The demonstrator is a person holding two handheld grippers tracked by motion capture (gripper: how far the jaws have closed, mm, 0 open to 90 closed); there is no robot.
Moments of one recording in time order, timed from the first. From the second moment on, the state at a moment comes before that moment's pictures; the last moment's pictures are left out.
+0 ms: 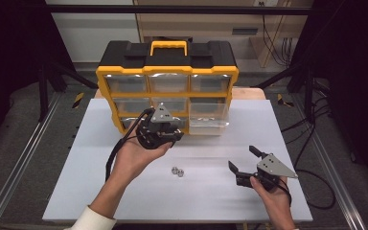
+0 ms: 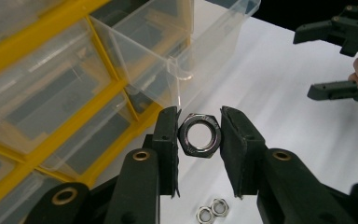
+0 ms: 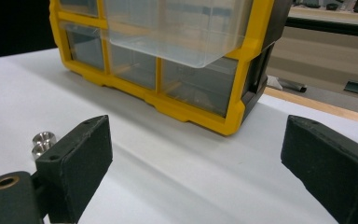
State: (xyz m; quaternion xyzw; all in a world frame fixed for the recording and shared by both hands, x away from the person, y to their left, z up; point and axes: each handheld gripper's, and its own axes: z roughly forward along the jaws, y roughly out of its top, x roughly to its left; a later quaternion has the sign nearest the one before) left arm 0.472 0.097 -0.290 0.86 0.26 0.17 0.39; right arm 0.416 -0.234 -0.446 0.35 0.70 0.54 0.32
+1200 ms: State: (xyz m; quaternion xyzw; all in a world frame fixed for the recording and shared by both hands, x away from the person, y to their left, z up) left arm 0.517 0.049 -0.261 0.85 0.29 0.18 0.41; right arm 0.418 -0.237 -0.448 0.35 0.70 0.54 0.32
